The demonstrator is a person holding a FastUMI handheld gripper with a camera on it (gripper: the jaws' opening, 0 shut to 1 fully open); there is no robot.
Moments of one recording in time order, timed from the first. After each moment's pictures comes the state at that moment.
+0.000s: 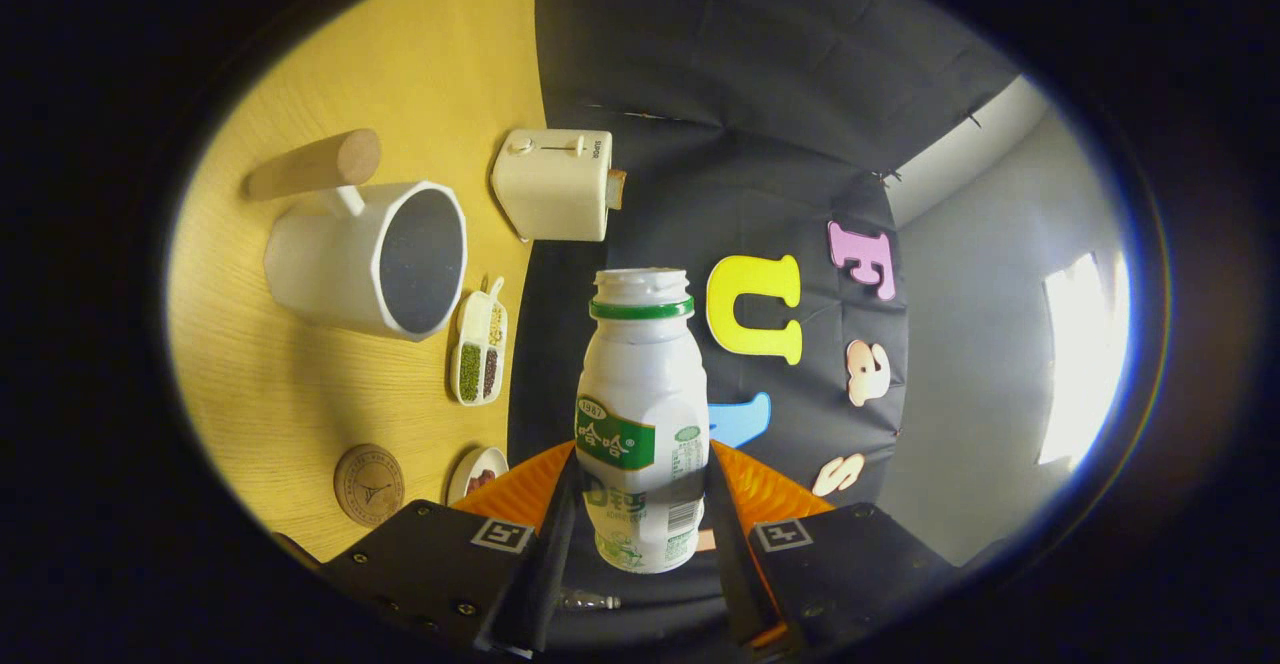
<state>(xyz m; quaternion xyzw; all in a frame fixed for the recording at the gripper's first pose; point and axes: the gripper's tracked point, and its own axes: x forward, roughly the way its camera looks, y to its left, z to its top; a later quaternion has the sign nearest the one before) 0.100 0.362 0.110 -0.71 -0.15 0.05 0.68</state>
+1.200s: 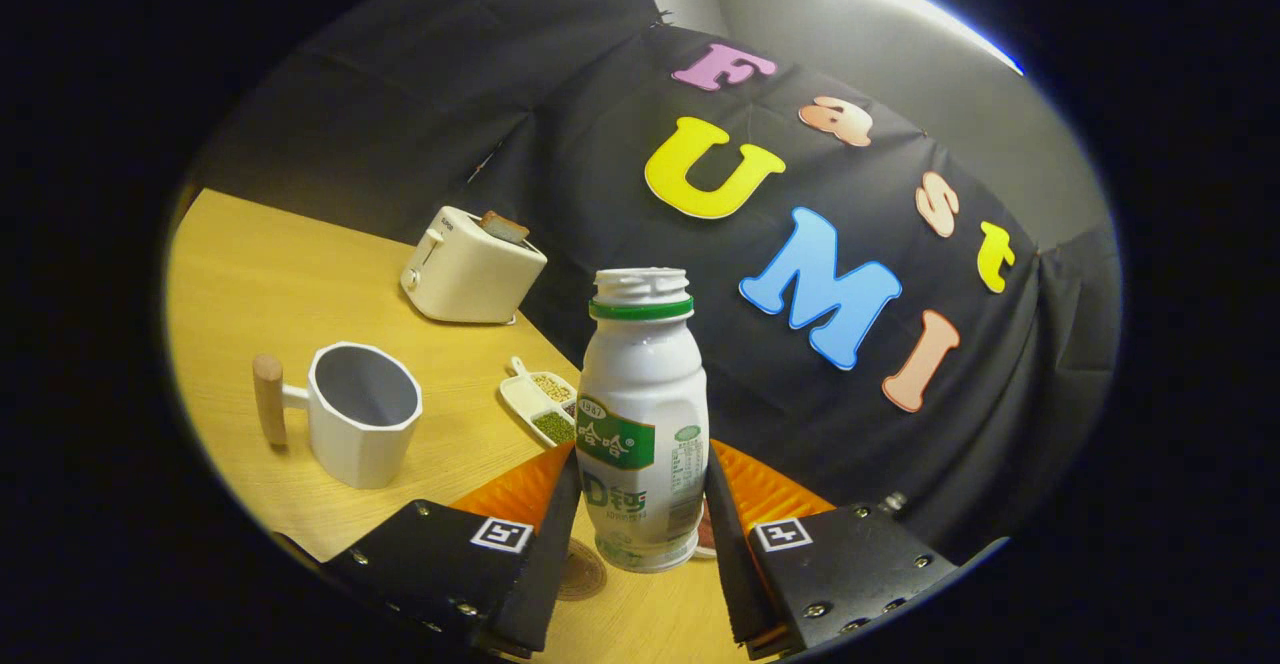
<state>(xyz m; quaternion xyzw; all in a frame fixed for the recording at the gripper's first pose) 0.129 0.314 0.073 -0.30 -0.01 0.16 0.94</state>
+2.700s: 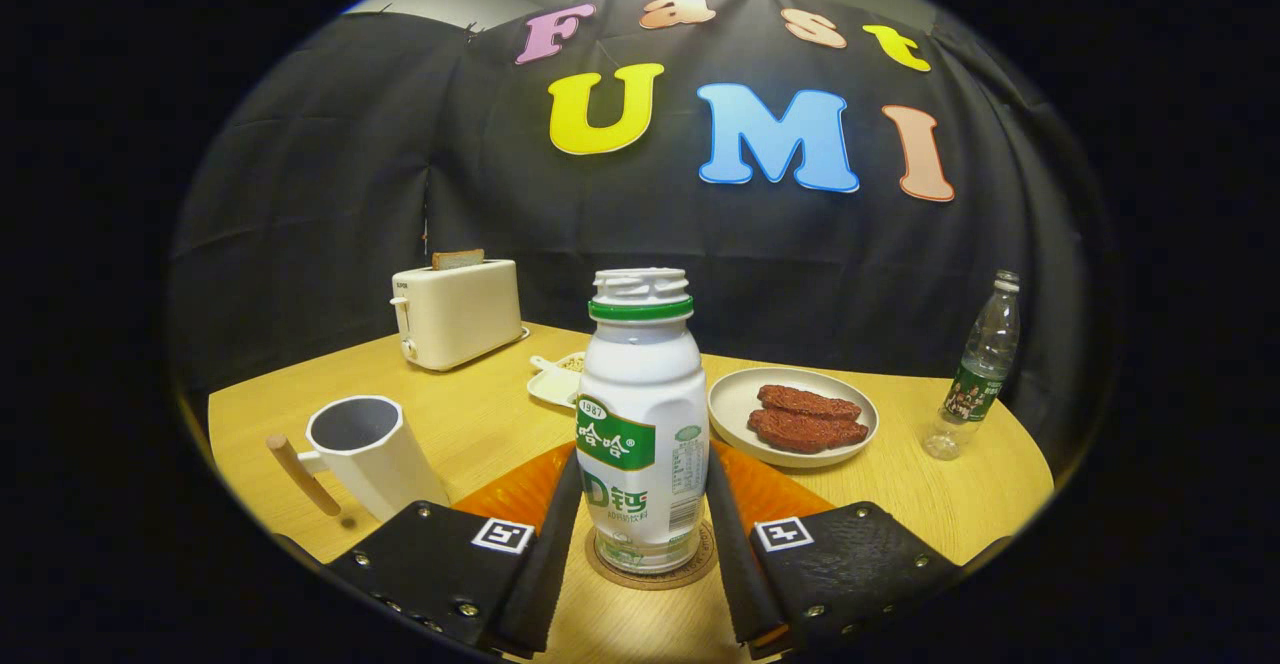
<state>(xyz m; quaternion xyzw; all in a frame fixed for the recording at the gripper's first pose) 0.155 0.300 0.009 -0.04 0.10 0.19 0.97</state>
